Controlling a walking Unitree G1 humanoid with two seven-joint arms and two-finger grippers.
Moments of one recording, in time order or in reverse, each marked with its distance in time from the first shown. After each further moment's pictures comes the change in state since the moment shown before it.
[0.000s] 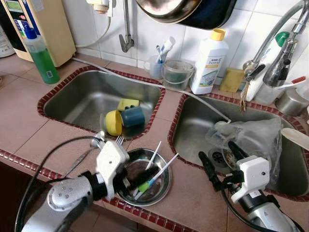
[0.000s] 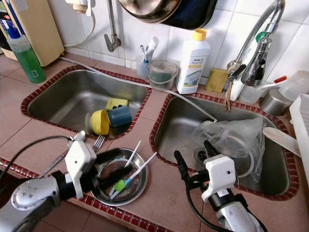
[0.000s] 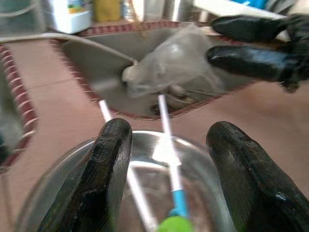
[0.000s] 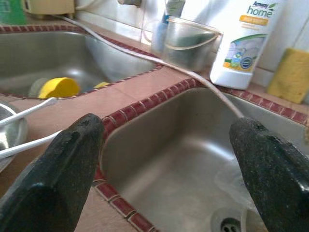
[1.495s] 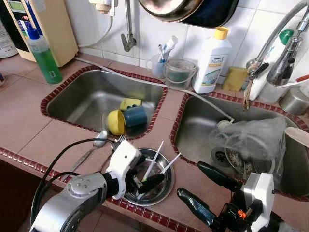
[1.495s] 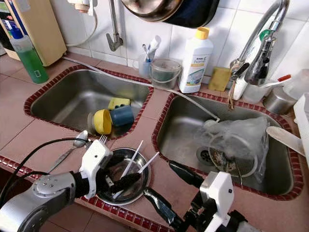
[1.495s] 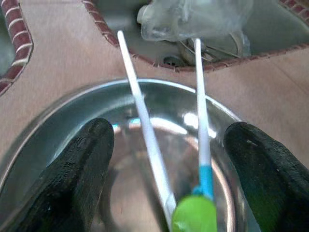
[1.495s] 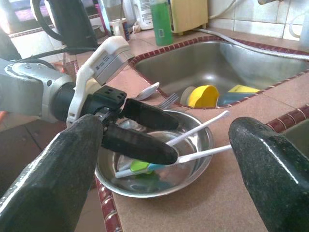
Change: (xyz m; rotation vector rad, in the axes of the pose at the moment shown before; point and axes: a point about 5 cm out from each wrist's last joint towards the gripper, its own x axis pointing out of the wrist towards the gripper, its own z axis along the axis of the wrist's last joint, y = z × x) left arm 0.024 0.007 -0.010 -0.152 0.232 0.098; right arm -0.042 0.036 0.043 0.273 0.032 0.513
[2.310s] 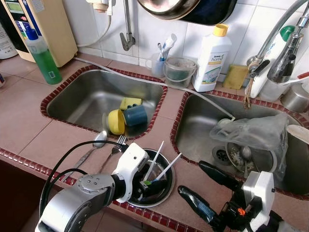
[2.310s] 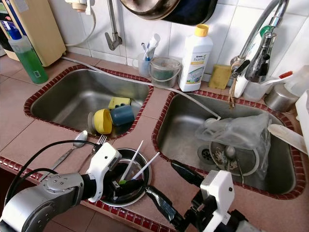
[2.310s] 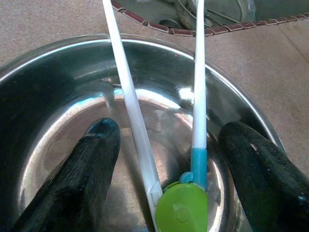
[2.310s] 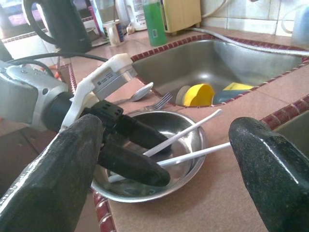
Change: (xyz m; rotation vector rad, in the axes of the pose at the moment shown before) left arm 0.007 -0.009 -0.003 -0.054 0.134 -0.021; right arm 0.000 -0.003 0.002 0.006 -0.006 -0.033
